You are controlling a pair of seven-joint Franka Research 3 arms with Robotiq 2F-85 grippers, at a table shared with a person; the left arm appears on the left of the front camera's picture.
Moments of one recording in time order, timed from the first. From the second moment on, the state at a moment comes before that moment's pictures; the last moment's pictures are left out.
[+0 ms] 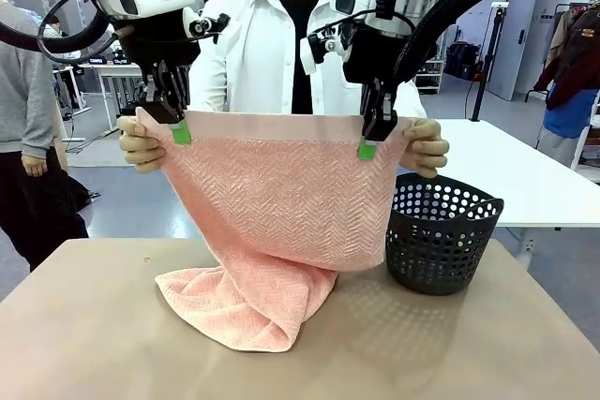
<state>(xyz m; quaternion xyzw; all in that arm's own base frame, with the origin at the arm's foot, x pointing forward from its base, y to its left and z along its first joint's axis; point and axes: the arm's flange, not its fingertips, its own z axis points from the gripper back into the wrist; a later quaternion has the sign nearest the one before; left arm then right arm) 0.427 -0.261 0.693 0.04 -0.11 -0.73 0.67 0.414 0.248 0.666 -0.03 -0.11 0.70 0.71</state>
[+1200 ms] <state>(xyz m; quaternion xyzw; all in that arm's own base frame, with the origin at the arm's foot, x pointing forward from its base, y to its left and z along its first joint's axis) 0.426 -0.263 0.693 0.04 -0.11 -0.73 0.67 0.413 0.248 0.666 -0.03 -0.11 0.70 0.71</state>
